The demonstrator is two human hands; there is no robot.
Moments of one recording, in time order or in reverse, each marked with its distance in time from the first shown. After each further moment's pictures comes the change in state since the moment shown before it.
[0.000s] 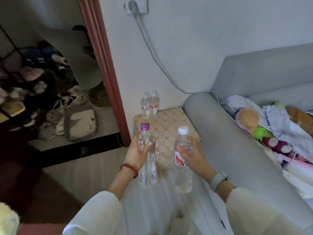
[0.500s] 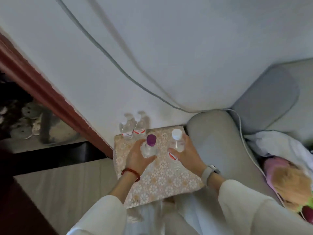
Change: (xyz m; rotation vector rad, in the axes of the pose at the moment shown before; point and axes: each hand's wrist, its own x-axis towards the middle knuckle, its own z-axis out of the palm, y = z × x) left_hand 0.326 -0.033 0.169 0.072 -0.037 -0.253; right_hand 0.395 0.063 -0.056 -0.059 -0.186 0.037
